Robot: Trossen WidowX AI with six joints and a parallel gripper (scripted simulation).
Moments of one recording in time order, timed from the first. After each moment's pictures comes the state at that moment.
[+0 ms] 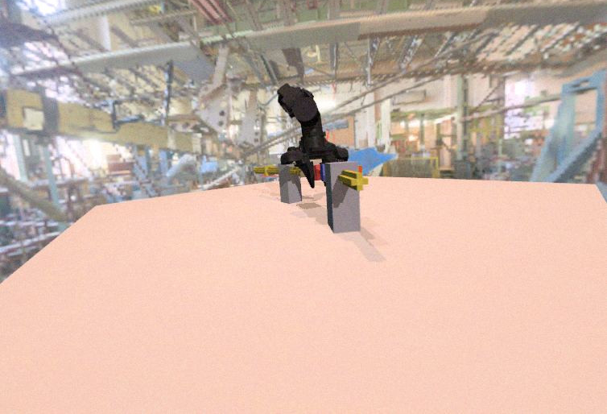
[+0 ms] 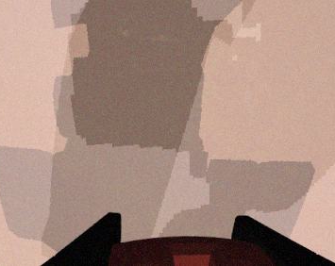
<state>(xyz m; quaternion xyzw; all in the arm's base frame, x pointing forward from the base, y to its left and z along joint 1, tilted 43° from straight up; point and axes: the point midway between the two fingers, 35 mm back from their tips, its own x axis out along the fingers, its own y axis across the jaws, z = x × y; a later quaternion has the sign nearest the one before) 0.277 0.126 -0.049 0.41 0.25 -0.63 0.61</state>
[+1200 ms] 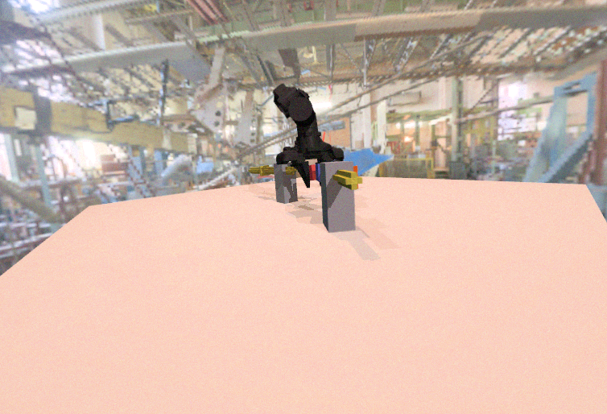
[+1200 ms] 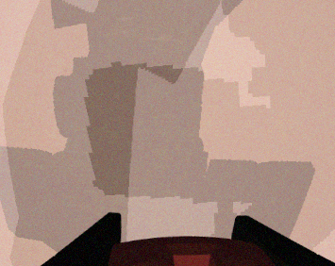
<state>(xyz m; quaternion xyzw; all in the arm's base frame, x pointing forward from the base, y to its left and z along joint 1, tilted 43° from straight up) 0.277 0.126 -0.049 0.41 0.25 -0.63 0.61</state>
